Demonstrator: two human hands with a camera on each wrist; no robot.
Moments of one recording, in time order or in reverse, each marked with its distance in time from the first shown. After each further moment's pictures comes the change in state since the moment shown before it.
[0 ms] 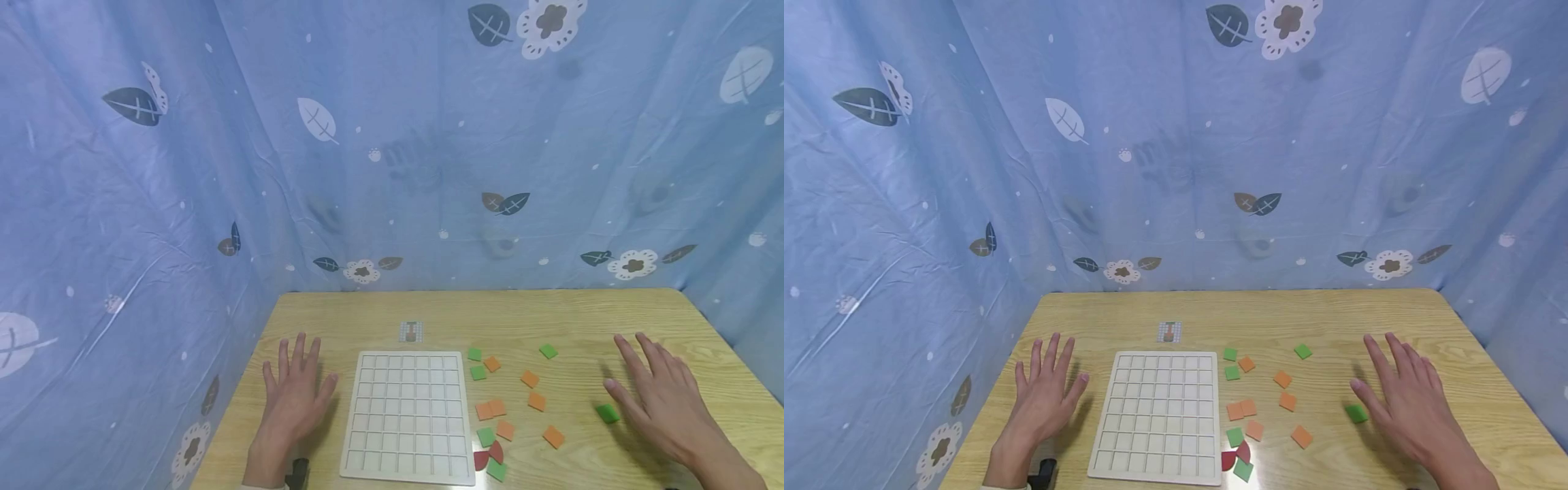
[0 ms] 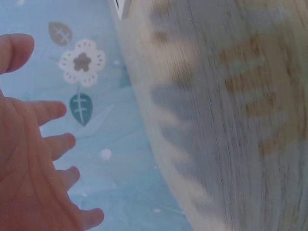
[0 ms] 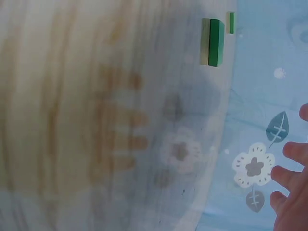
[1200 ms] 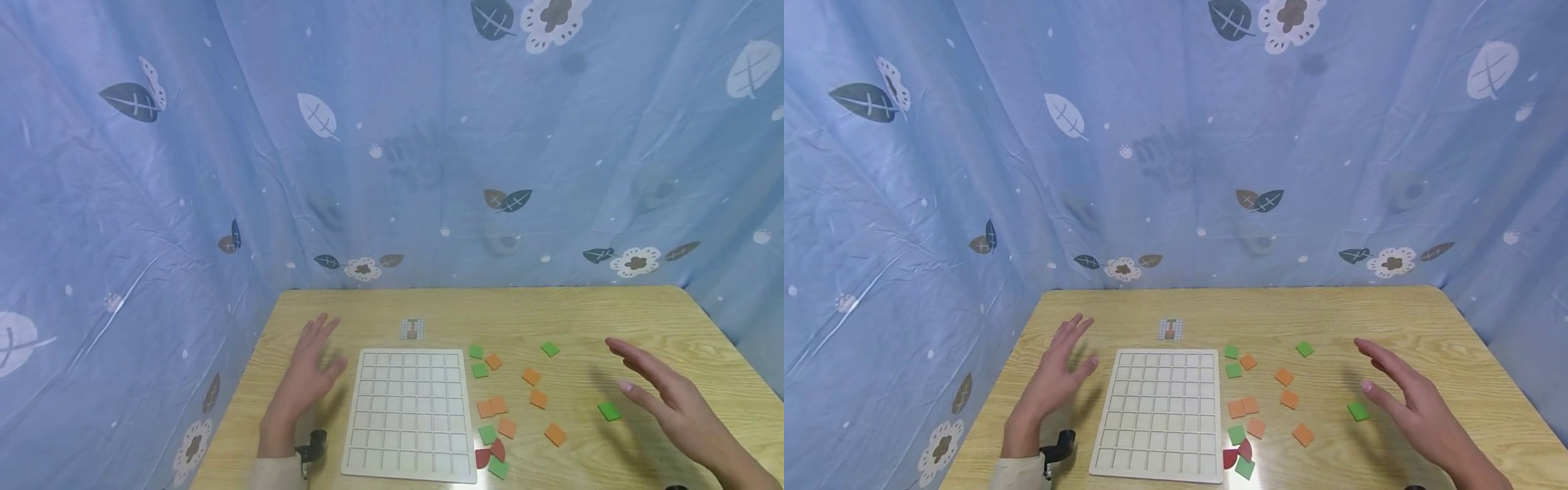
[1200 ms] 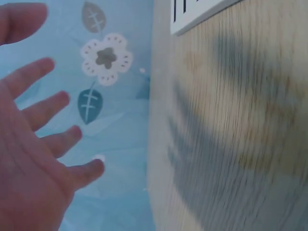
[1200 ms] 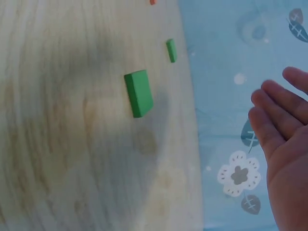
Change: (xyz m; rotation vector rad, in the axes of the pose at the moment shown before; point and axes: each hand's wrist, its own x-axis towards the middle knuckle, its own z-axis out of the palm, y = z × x) left_hand 0.034 0.004 -0.003 -0.456 -0.005 0.108; right_hand 0.003 -0.025 -0.029 0.499 0.012 -0.037
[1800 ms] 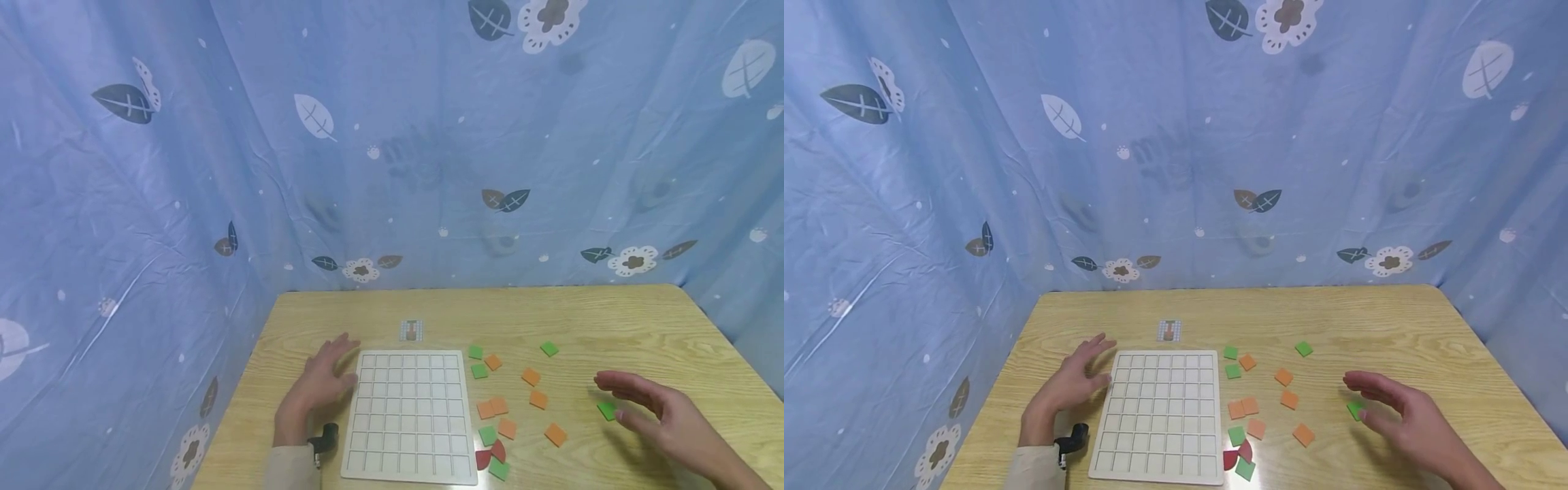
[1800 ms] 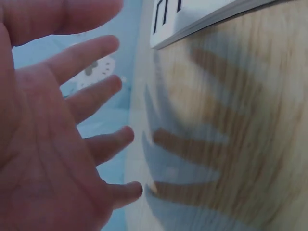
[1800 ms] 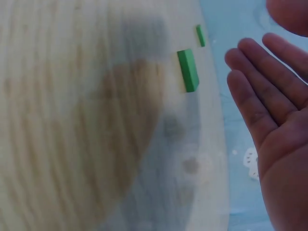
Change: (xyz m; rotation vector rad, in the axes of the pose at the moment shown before) left_hand 0.011 -0.012 0.023 0.082 -0.243 -0.126; right_hand -0.020 0.021 0.011 0.110 -0.141 0.138
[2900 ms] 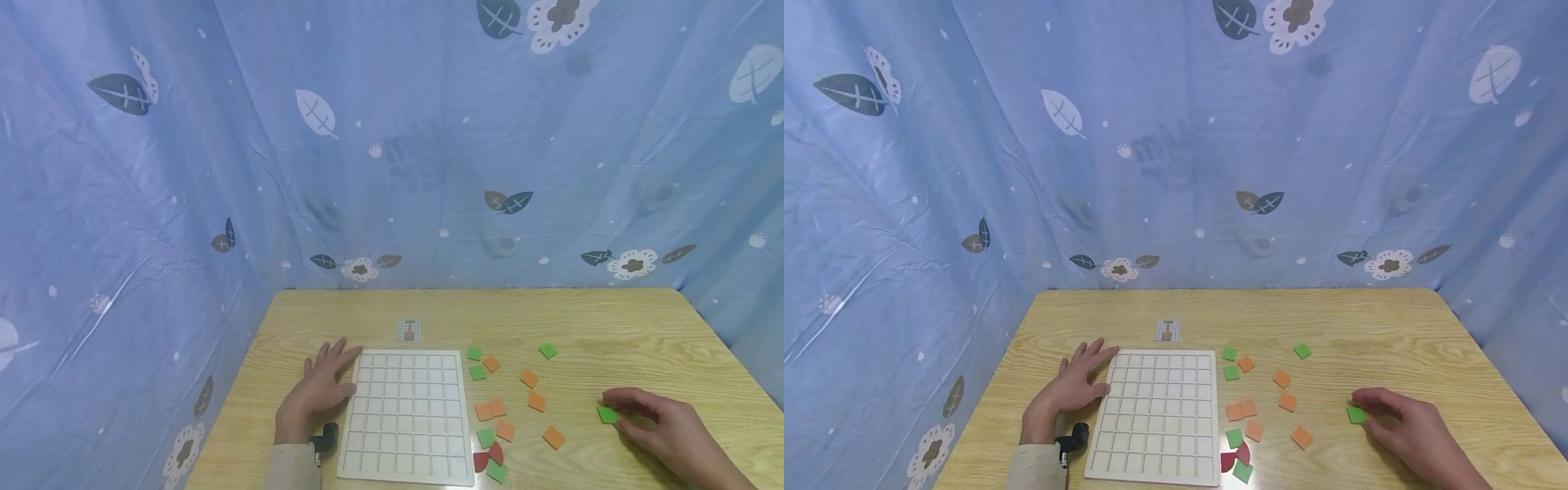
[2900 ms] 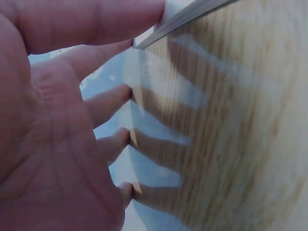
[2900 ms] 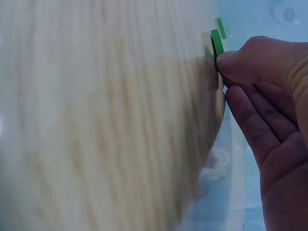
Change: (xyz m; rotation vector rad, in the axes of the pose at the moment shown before) left_hand 0.002 -0.004 0.010 -0.014 -0.066 -0.021; right_hand -0.003 0.019 0.009 -0.253 0.101 0.038
